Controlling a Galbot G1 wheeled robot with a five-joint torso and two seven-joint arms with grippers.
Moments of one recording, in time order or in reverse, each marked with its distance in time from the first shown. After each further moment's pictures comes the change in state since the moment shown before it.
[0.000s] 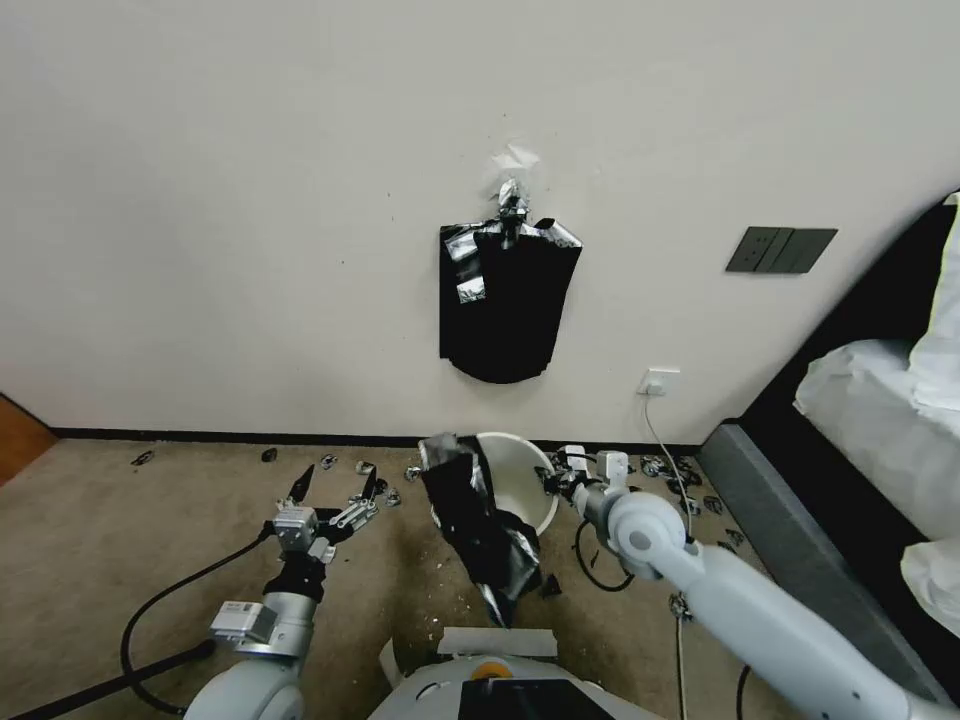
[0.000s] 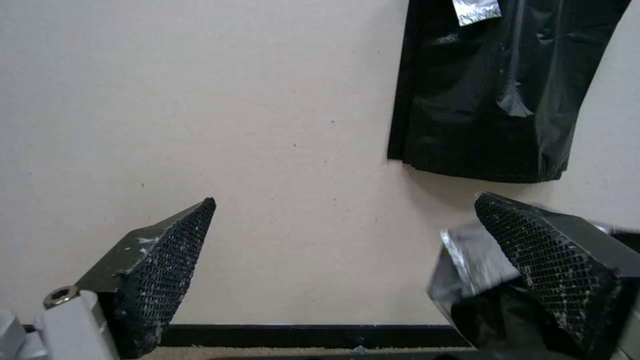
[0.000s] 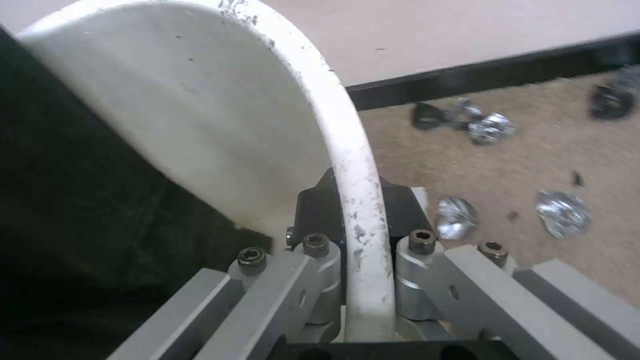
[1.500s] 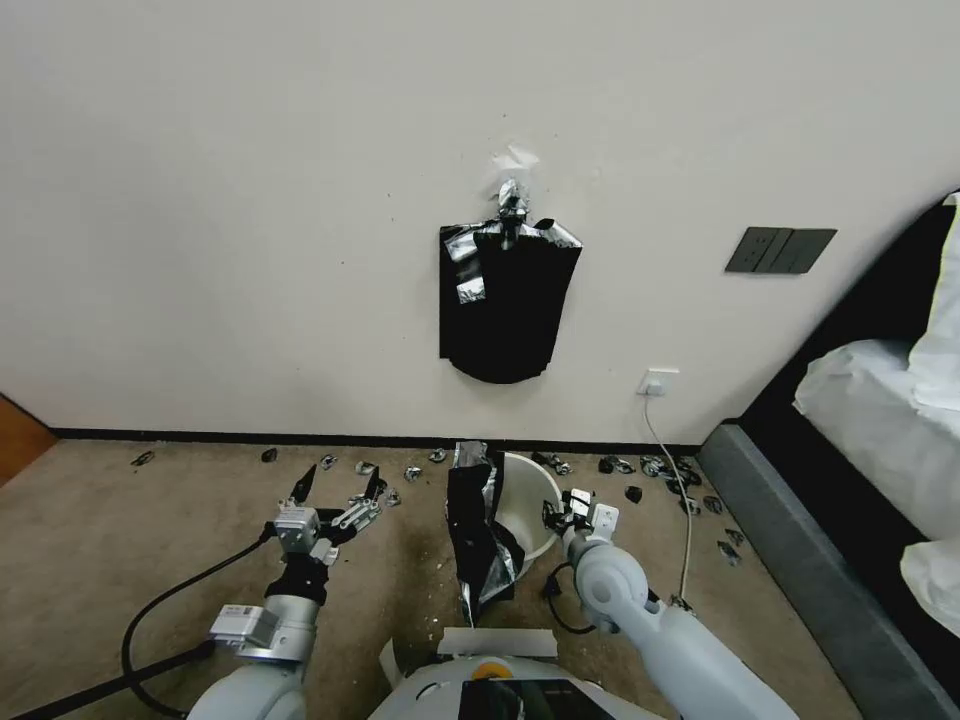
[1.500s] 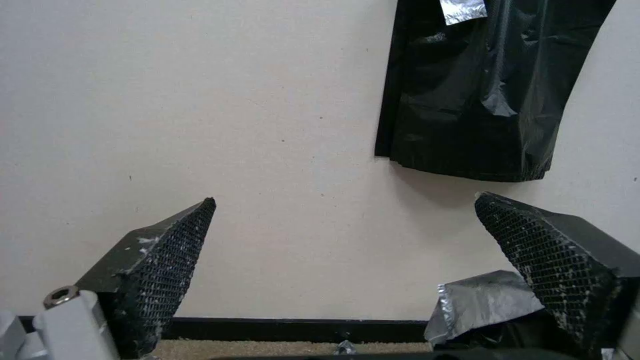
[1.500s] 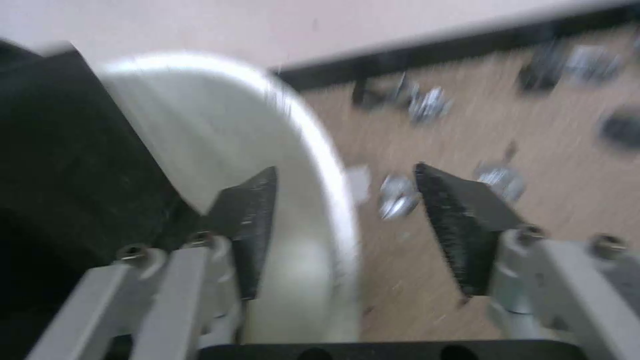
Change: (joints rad) left arm 0.013 -0.026 0.047 -0.012 0.030 0.003 -0.002; right arm -0.077 0.017 0.013 0.007 -0.175 -0.035 0.020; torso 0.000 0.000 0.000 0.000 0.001
